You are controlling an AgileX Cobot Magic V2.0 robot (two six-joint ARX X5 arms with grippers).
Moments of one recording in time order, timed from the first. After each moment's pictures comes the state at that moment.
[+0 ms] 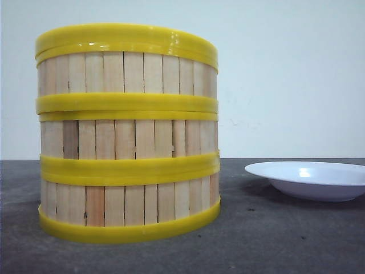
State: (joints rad) left arm -0.06 0.00 0.03 -0.18 -0.03 -0.07; right arm 0.11 0.66 0.78 -0.69 -0.08 0.01
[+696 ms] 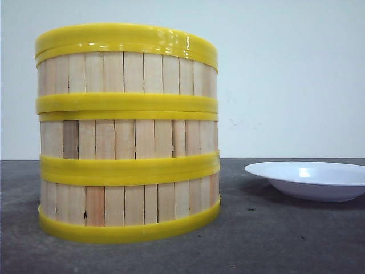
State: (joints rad) left arm -0.06 0.00 0.03 -0.18 -0.03 -0.07; right arm 0.09 0.03 0.02 -0.16 -0.13 0.08
